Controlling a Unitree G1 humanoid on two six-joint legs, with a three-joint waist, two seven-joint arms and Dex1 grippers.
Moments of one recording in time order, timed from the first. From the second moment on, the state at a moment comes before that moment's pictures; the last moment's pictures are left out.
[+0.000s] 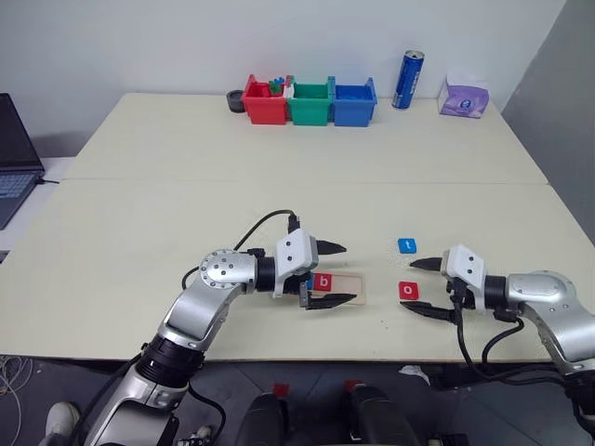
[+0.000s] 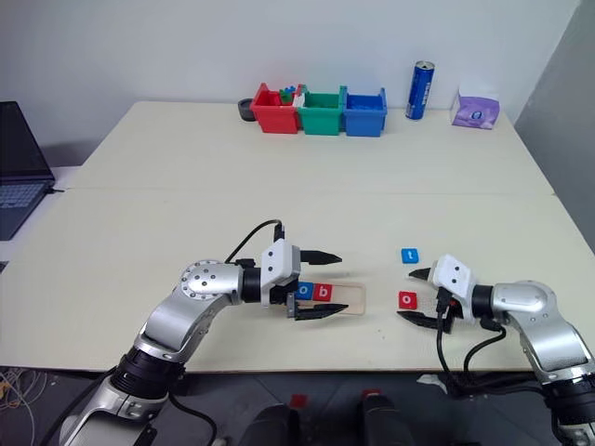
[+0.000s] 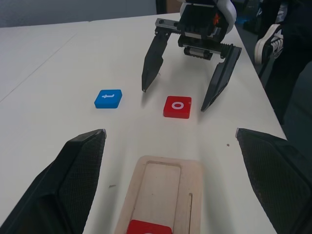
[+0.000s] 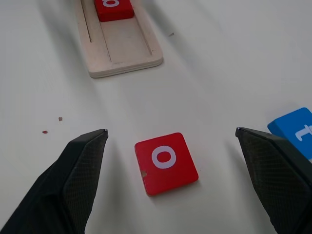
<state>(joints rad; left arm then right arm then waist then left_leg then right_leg) -0.43 0.47 -0.29 -0.15 -0.24 0.25 -1.04 -0.19 -0.80 0.07 -0.05 0.23 0.20 1.09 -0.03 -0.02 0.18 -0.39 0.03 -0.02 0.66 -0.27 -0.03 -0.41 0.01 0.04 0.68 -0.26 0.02</state>
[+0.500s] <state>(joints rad) -0.43 0.47 -0.29 -0.15 -0.24 0.25 -1.06 -0.23 -0.78 0.10 0.06 0.22 0.18 1.14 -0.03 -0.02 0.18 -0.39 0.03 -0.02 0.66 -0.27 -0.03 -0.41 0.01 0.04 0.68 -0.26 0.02</state>
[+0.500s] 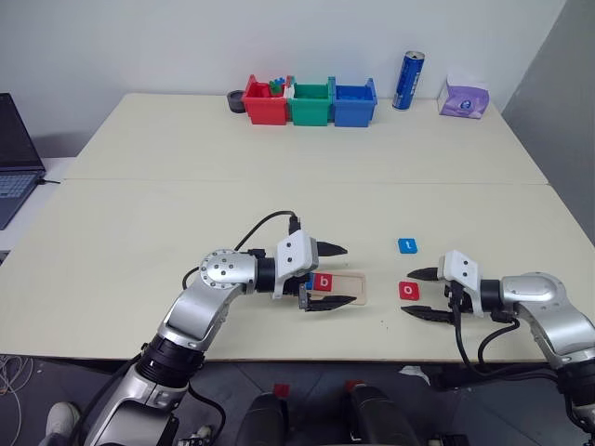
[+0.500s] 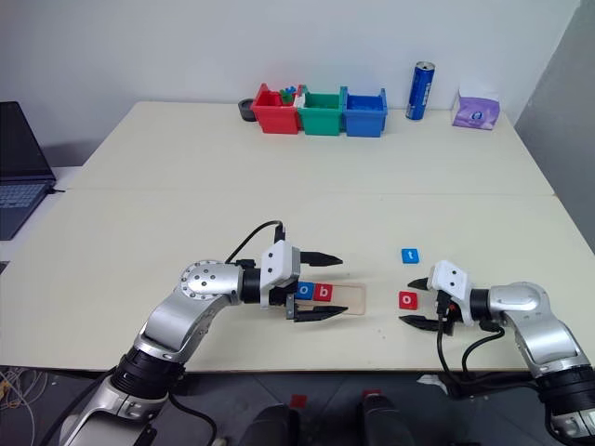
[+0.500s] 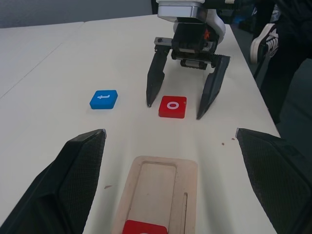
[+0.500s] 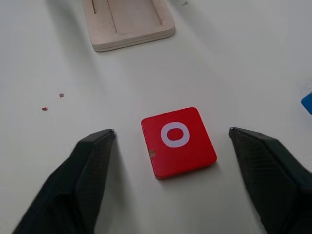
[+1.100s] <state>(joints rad) -0.43 0.52 -0.23 -0.14 -0.28 0.20 -1.12 -0.35 -0.72 0.11 -0.14 0.26 0.36 1.10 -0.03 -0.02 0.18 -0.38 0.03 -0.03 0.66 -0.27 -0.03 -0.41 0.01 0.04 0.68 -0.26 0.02</state>
